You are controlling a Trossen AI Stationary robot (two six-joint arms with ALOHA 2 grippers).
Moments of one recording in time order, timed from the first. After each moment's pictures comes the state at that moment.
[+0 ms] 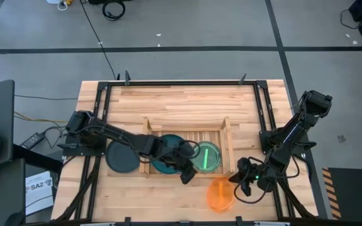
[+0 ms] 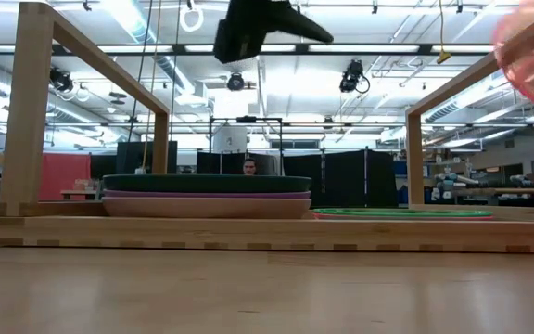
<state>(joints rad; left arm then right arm) -0.31 1.83 1.47 -0.33 -0.06 -0.88 0.97 1.31 0.44 0.05 0.59 1.32</state>
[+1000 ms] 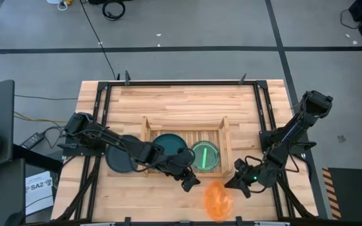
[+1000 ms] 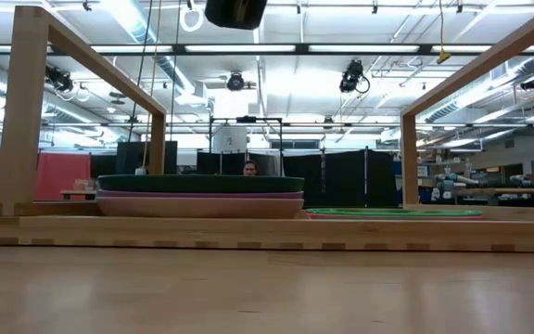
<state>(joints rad) -0.38 1.83 1.47 -0.19 -0.05 -1.12 0.91 1.31 0.44 0.35 0.50 1.27</state>
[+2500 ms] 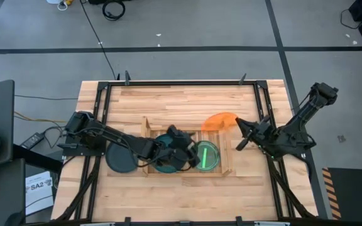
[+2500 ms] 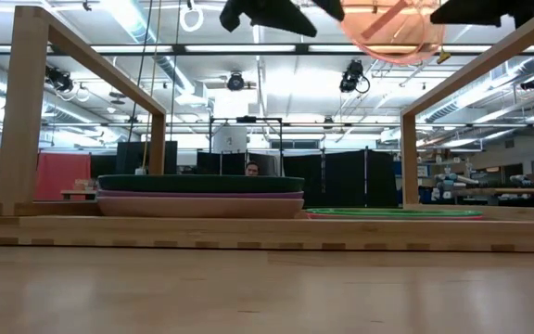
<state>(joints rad) -0.34 1.83 1.47 -0.18 -0.88 -0.50 0.76 0.87 0.44 0.49 1.57 0.01</state>
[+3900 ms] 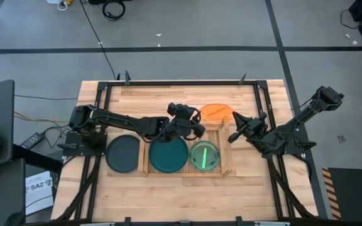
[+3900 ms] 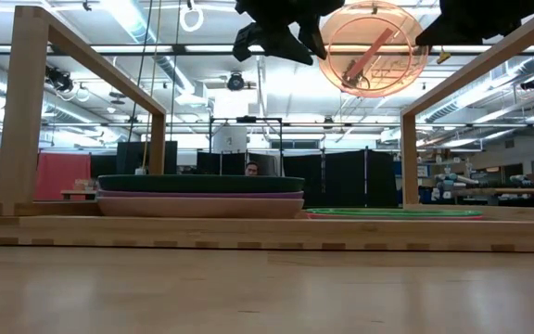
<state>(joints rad) -0.11 1.83 1.47 -0.10 -0.86 -0.48 0.59 0.96 0.44 0.50 1.57 0.01</state>
